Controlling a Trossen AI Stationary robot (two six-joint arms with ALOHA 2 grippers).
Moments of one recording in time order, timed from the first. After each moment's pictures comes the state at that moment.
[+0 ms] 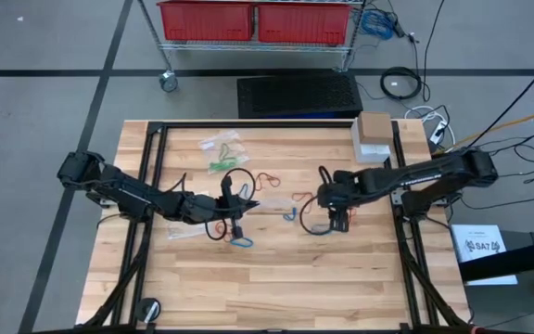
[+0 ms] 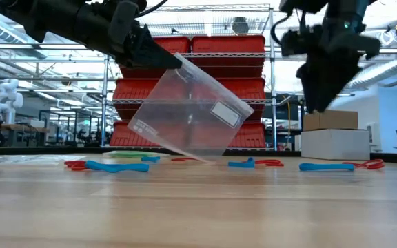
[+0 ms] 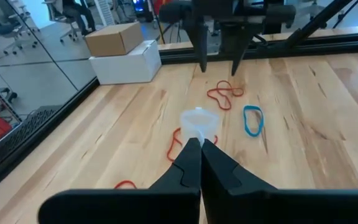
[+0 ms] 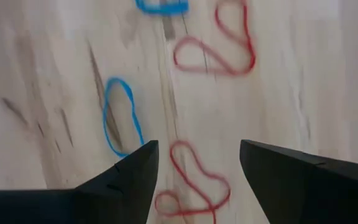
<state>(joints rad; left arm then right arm) -0.22 1.39 0.56 0.56 -0.45 0.04 0.08 1.35 0.93 -0.88 0.13 0.23</state>
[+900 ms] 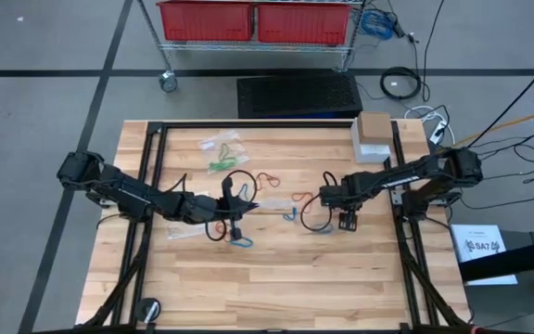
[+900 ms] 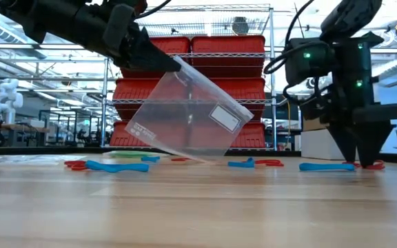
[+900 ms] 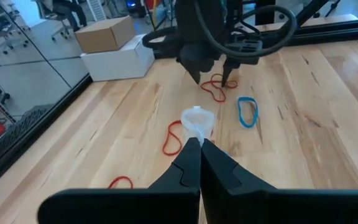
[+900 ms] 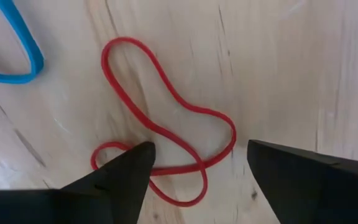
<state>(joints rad) -0.22 1.38 0.56 0.53 -0.42 0.06 -0.04 1.51 0.71 -0.82 0.07 0.21</state>
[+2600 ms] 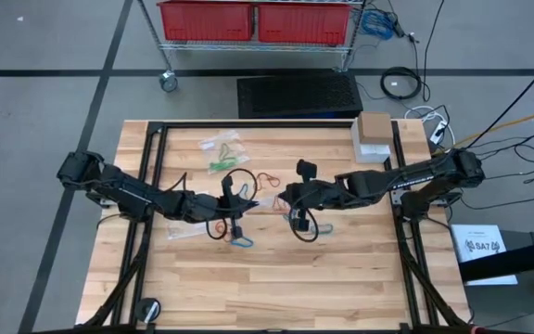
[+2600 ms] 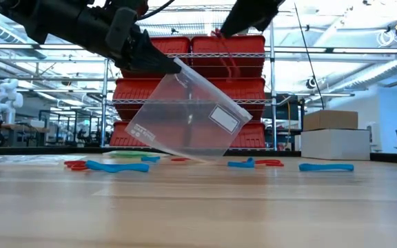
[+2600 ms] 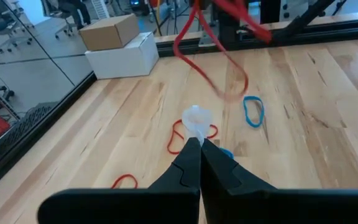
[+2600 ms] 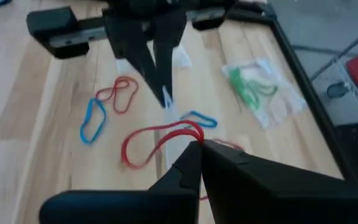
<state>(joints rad) -0.20 1.38 0.57 0.53 -0.42 0.06 0.17 1.49 1.22 -0.42 0.37 0.03</state>
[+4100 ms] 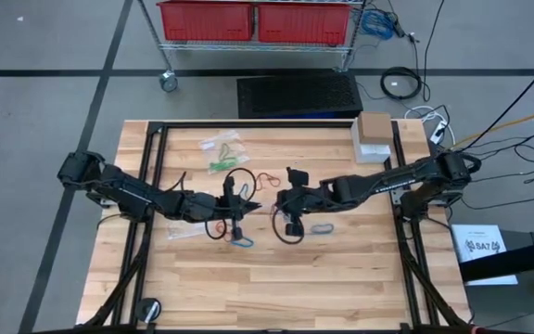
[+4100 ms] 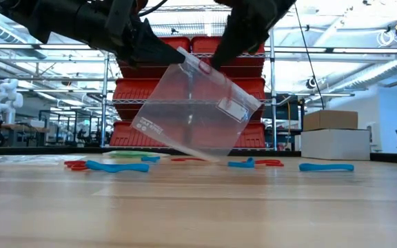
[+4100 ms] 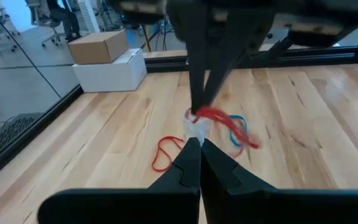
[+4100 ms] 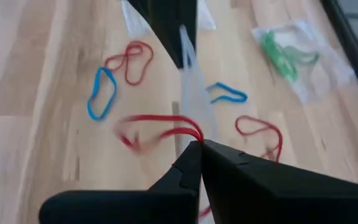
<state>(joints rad) -0.20 1.38 0.57 0.59 -0.37 0.04 0.15 1.62 1.22 -0.41 0.28 0.08</state>
